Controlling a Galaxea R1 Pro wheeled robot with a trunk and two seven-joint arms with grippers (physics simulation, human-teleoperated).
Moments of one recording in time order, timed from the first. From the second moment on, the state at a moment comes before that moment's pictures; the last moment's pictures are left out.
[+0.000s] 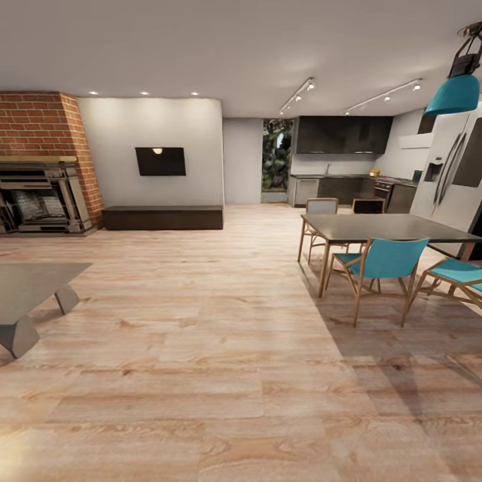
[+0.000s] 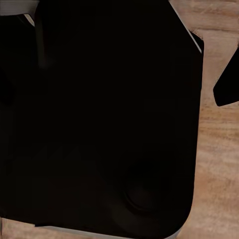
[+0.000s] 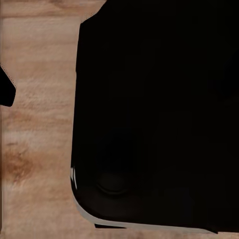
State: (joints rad) left arm 0.00 -0.03 0.01 -0.03 0.18 -0.01 0.01; right arm 0.00 0.00 0.00 0.00 0.00 -0.08 -0.03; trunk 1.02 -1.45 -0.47
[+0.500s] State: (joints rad) left arm 0.00 -0.03 0.01 -0.03 0.18 -0.01 0.01; right arm 0.00 0.00 0.00 0.00 0.00 -0.09 -0.03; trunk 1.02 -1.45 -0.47
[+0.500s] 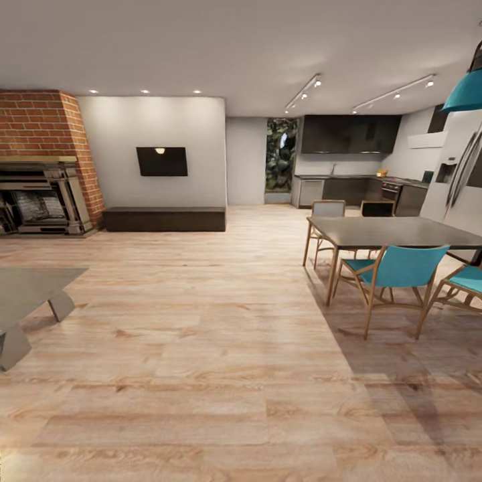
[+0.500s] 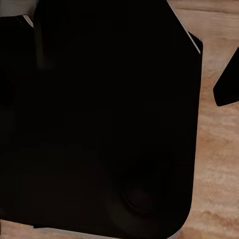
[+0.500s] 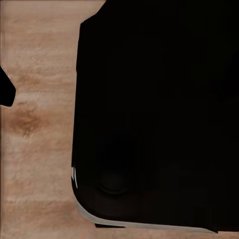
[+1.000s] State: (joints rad) left arm 0.00 -0.03 0.01 -0.03 0.18 -0.01 0.00; right arm 0.00 0.00 0.00 0.00 0.00 -0.09 -0.03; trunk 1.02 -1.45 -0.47
